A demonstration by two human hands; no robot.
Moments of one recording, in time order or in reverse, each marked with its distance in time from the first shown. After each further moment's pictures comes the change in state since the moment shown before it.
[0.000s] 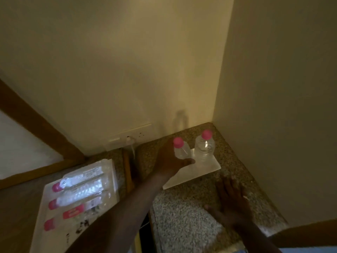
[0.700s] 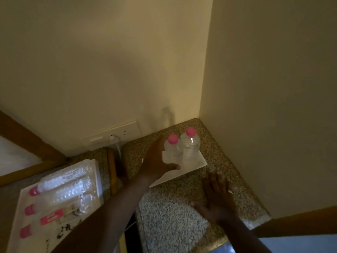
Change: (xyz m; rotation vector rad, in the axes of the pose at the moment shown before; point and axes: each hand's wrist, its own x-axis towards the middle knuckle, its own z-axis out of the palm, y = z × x) left_hand 0.005 -0.026 0.014 0.102 -0.150 0.041; right_hand -0.004 -0.003 -0.003 0.022 0.037 -0.044
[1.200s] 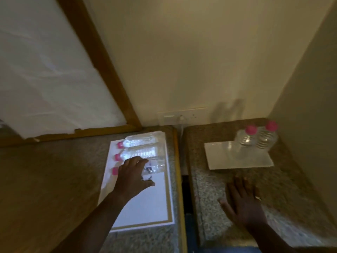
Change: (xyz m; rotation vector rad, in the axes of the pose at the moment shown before) left_hand -0.215 -0.148 -0.166 0.667 0.219 -0.231; right_hand -0.011 -0.091 0.037 -0.131 -0.063 -0.162
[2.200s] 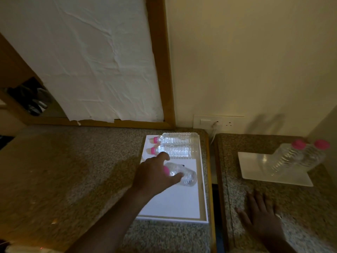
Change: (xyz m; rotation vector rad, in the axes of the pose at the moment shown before) left_hand -0.052 -0.004 -0.079 -0.223 0.143 -0.178; right_hand -0.009 -0.060 -0.003 -0.063 0.028 0.085
